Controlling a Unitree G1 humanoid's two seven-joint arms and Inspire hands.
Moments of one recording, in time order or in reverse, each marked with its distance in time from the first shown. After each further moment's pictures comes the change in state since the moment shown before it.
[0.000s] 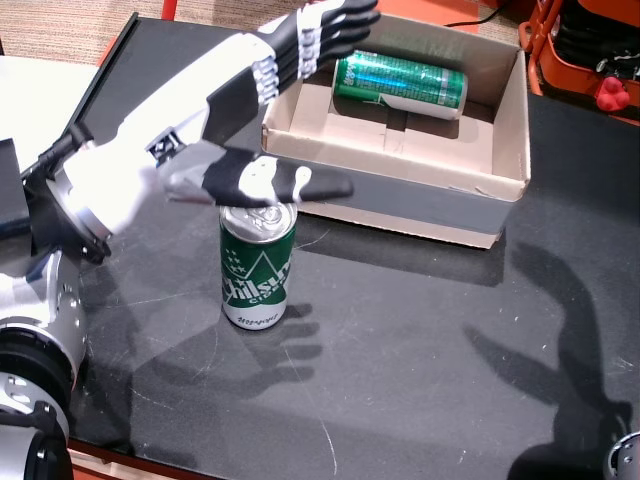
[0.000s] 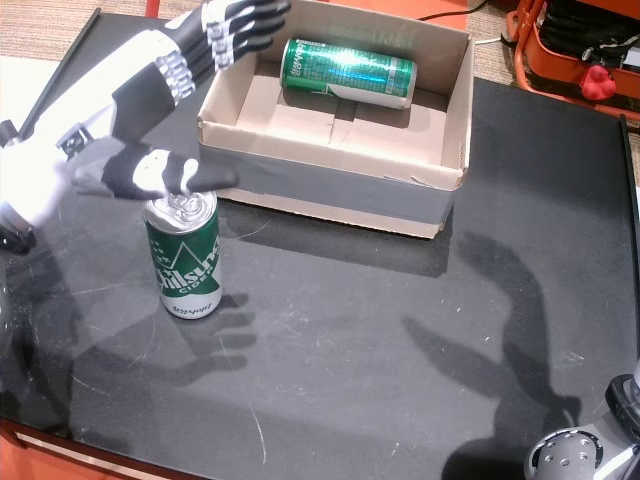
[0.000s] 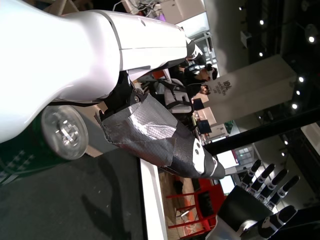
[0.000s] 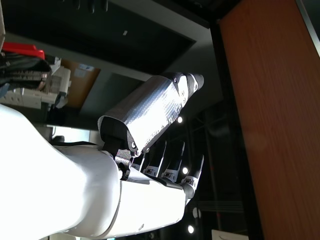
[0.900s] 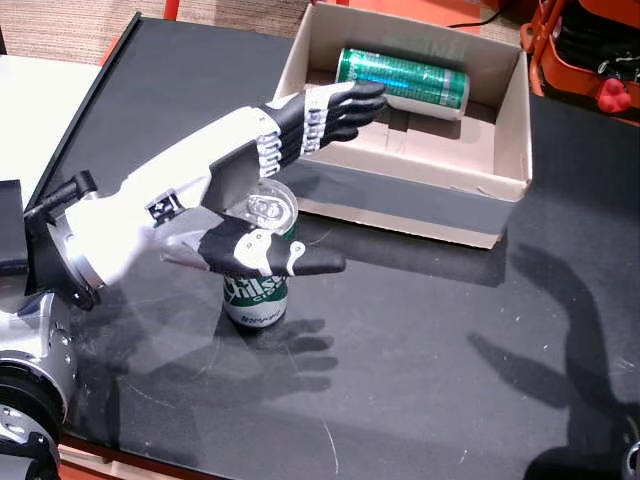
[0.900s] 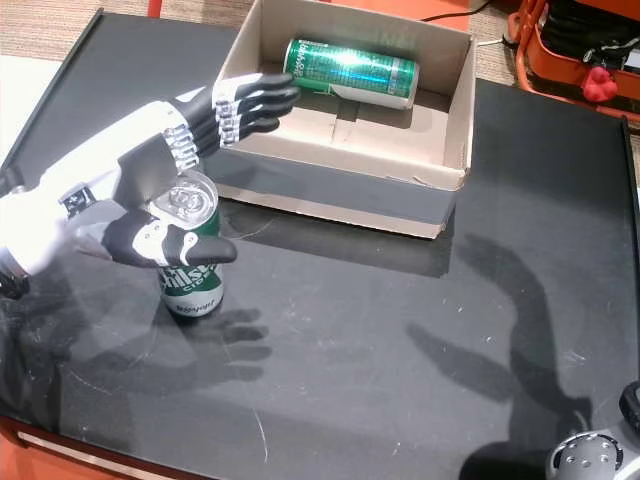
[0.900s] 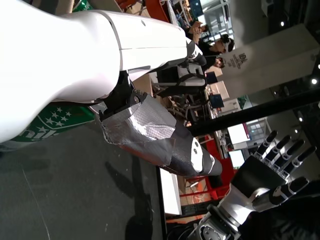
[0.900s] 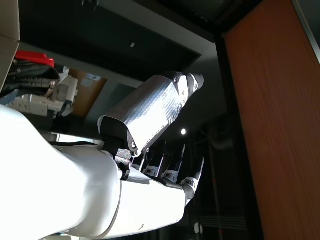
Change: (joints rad) left arm 0.043 0.017 -0.019 -0.009 0.000 0.030 -0.077; right arm -0.005 -0.030 -0.049 0.026 0.019 0.043 0.102
